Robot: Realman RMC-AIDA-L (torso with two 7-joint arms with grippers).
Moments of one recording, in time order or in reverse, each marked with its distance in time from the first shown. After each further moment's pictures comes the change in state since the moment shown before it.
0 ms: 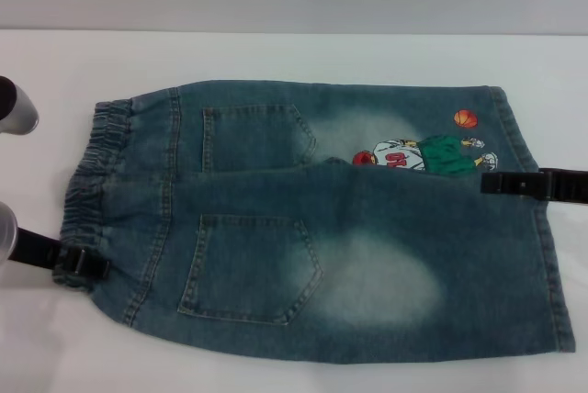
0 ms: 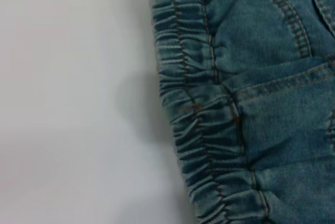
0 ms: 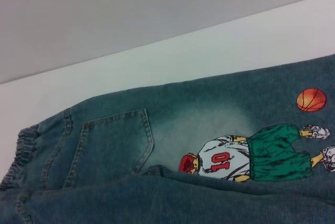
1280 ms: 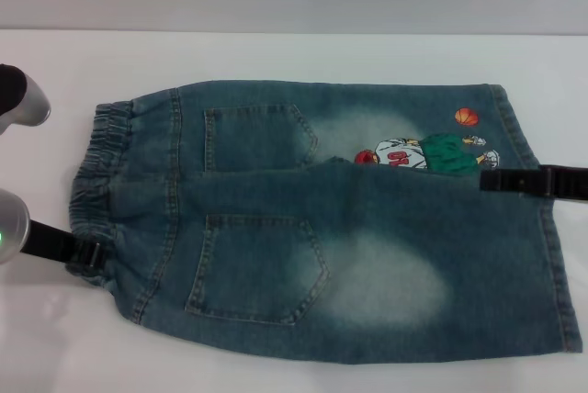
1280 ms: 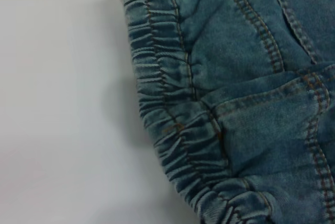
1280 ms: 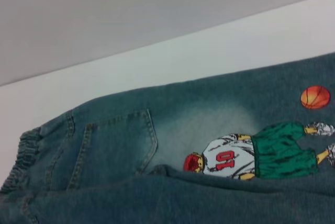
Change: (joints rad) left arm -0.019 0.000 -0.002 -0.006 -0.043 -0.014 0.003; right arm 0.013 -0.003 0.011 0.013 0.008 0.011 0.004
